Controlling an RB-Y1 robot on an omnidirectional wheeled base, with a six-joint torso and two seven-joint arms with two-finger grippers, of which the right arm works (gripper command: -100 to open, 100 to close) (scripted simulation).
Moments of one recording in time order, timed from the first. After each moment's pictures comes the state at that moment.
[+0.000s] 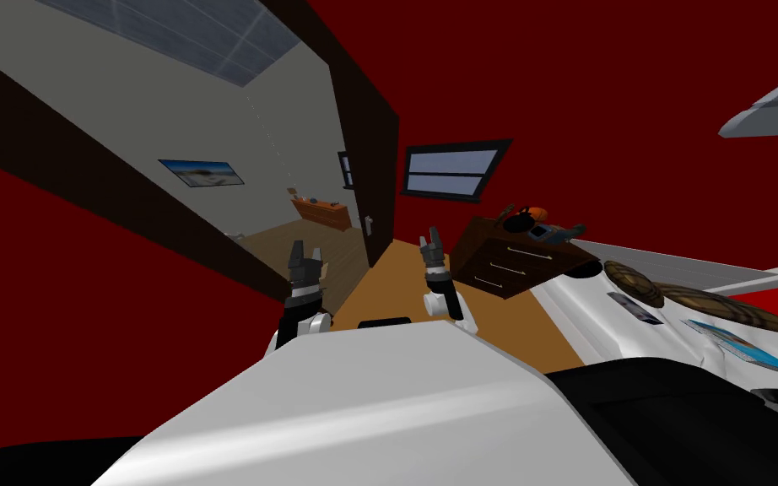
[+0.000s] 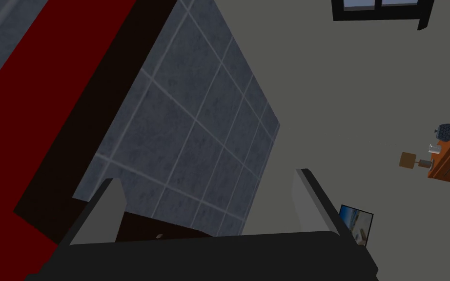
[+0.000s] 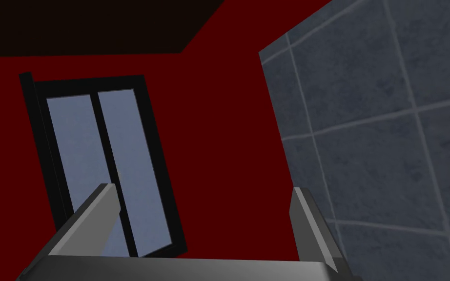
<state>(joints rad) 0.36 -0.07 0.14 -2.20 0.07 -0.35 -0.04</state>
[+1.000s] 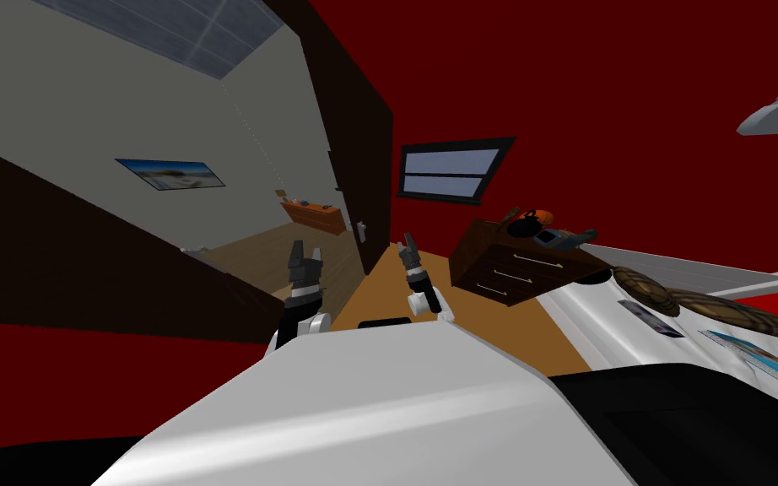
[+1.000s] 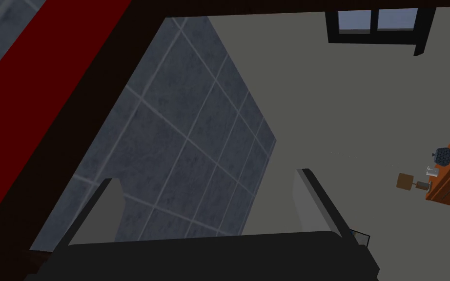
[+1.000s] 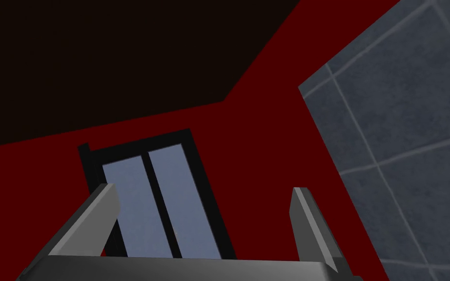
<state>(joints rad) 0.25 -0.10 0.33 -2.03 0.05 -0.36 -0.09</state>
